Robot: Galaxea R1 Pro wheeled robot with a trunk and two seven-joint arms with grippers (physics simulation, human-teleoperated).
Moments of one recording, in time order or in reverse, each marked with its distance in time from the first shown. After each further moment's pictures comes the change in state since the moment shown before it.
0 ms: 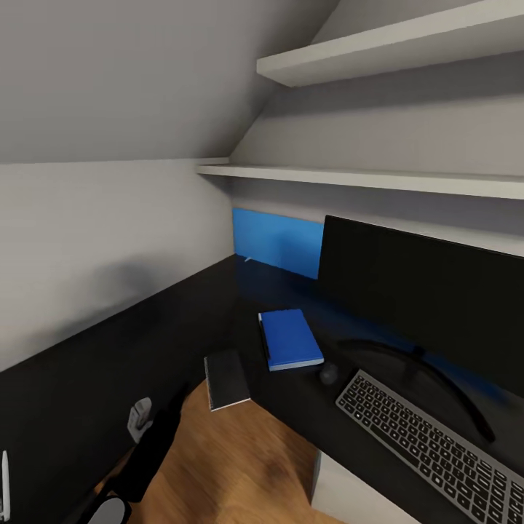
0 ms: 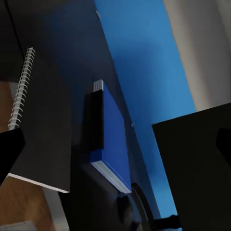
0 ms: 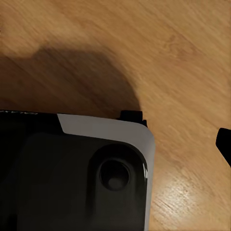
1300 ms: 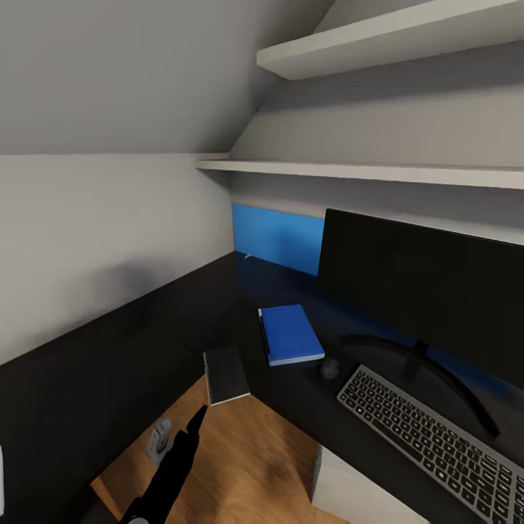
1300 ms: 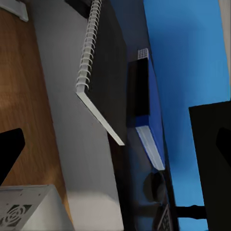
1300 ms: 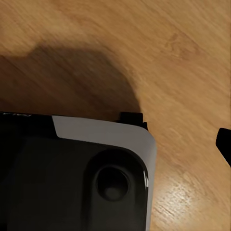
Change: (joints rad) left arm 0.003 -0.102 -0.020 0.167 -0.010 -0.014 -0.012; right arm 0.000 0.000 0.002 0.002 0.001 -0.005 0.000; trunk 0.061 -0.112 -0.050
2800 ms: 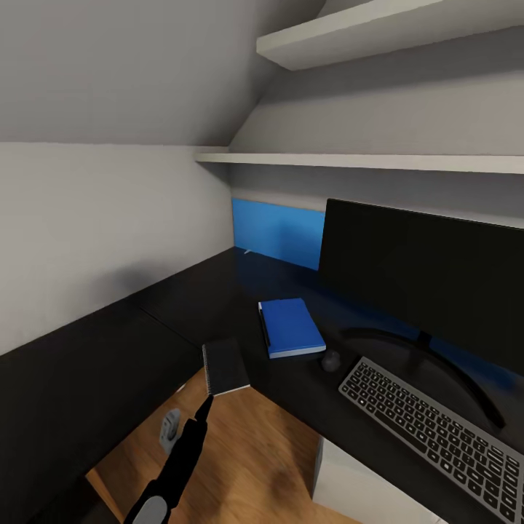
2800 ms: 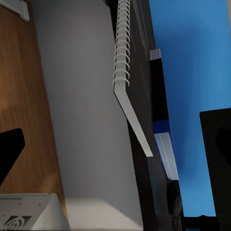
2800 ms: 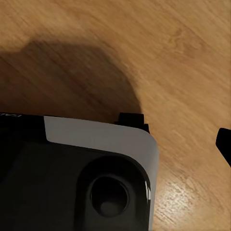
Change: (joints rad) left arm -0.105 -0.044 0.001 0.152 0.008 -0.029 -0.048; right arm 0.000 0.000 0.008 0.001 0.002 -0.002 0.000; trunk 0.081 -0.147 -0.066
